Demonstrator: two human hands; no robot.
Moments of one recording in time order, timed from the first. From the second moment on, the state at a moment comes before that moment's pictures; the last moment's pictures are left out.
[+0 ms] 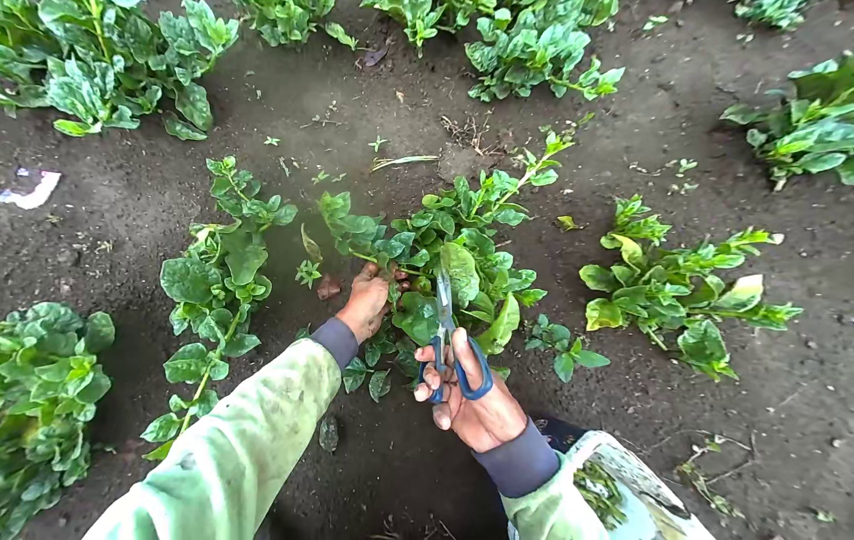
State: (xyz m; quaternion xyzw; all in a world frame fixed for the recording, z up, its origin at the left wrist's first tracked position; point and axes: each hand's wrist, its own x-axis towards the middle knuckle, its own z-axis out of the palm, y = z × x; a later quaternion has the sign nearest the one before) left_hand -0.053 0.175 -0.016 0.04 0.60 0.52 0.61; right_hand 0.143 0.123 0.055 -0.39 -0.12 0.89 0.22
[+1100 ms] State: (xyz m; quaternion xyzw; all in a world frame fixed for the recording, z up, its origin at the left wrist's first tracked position) left_hand -0.057 0.165 -0.004 0.25 0.68 0.47 0.51; right_hand 0.114 0.143 0.032 -0.54 -0.17 0.81 0.15
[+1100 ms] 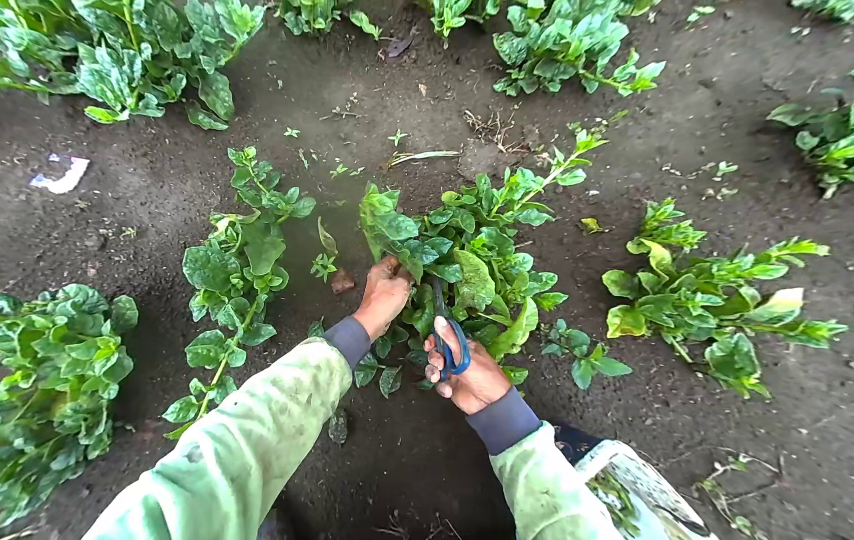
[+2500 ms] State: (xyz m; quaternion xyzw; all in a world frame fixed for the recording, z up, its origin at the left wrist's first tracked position) left_hand -0.124 0.051 0.137 0.18 0.64 0.40 0.64; right_hand 0.160 0.038 0.045 -0.35 -0.63 0.68 0.12
